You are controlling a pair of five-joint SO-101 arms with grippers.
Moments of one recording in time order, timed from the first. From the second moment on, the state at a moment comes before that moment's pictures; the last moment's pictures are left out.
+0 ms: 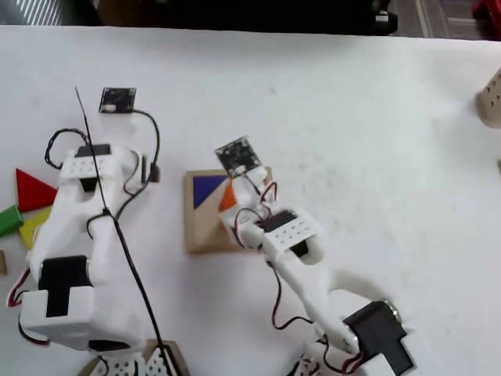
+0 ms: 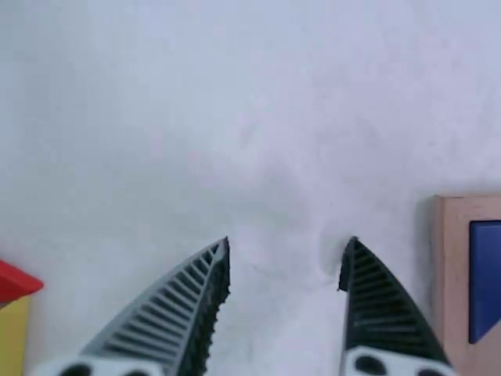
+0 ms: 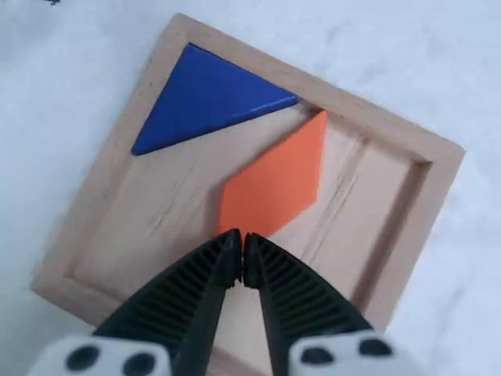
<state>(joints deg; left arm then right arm) -12.3 4.5 28.1 47.5 -5.9 -33.8 -10.2 53.3 22.2 2.4</state>
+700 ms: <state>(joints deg) -12.3 4.5 28.1 47.5 -5.9 -29.6 -16.9 52.2 34.5 2.4</state>
